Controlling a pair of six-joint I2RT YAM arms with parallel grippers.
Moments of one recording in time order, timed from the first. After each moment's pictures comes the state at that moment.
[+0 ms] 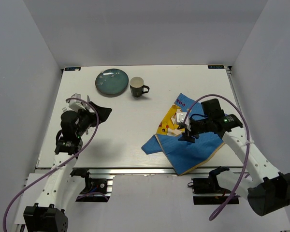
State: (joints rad) left arm -0.07 0.74 0.56 -0.02 0.32 -0.68; right arm 0.38 1.04 0.93 -0.94 -0.84 -1.11
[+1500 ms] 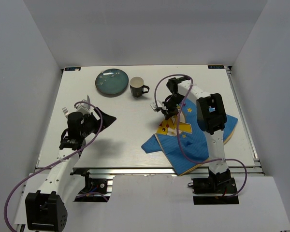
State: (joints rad) left arm -0.07 0.84 0.47 -0.07 0.40 -0.73; right arm 0.41 2.28 1.84 -1.25 -0.60 -1.73
